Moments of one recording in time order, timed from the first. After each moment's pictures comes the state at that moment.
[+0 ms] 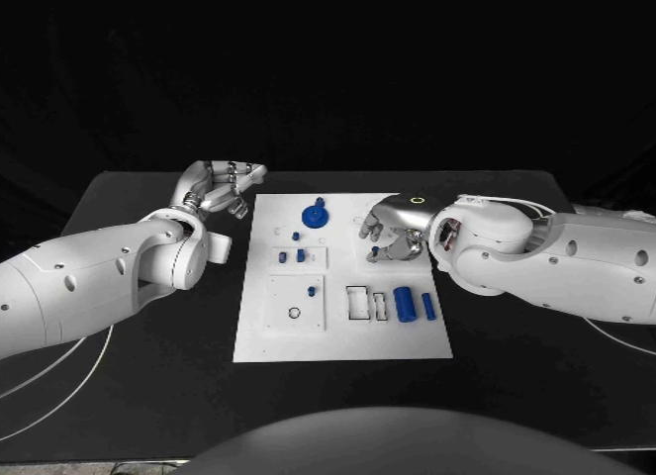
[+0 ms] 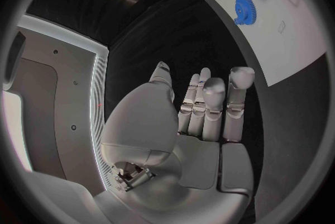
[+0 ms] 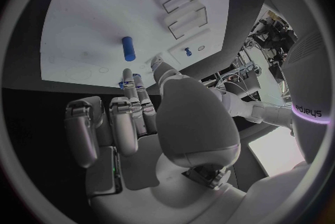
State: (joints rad) left arm 1.21 -0.71 -0.21 1.26 -0.19 -0.49 0.51; left_hand 1.31 -0.01 -0.12 0.29 0.15 0.93 0.17 0.09 0.08 1.11 0.12 0.07 0.07 1.31 0.04 1.14 0.98 0.12 1.16 0.15 0.95 1.27; right arm 1.26 -0.85 -0.20 1.66 -1.62 -0.19 -0.25; right_hand 1.38 -0.07 0.21 0.14 0.05 0.94 0.15 0.07 0.07 1.05 0.14 0.08 0.06 1.47 0.06 1.57 1.31 0.01 1.47 0.16 1.57 1.31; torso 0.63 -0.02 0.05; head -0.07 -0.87
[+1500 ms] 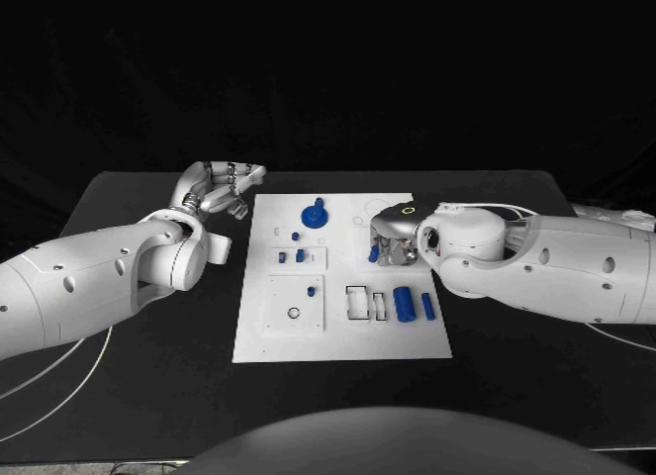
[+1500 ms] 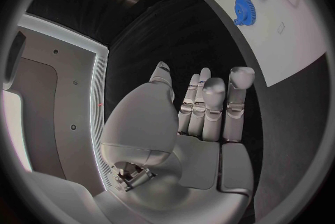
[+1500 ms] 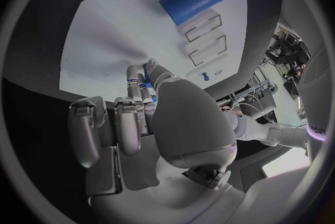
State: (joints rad) left arm 1.21 -0.71 -0.21 1.26 -0.19 -0.49 0.51; left_hand 1.31 -0.01 -0.12 0.29 0.15 0.93 0.17 0.09 0.08 1.11 0.12 0.07 0.07 1.31 0.04 1.14 0.98 0.12 1.16 0.15 0.95 1.27; right arm 1.24 -0.79 -0.20 1.61 -1.72 -0.03 -0.41; right_hand 1.42 -0.03 0.23 0.12 0.05 1.00 0.11 0.08 0.07 1.13 0.07 0.09 0.06 1.47 0.00 1.57 1.31 0.01 1.47 0.11 1.57 1.31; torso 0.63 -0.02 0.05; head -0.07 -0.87
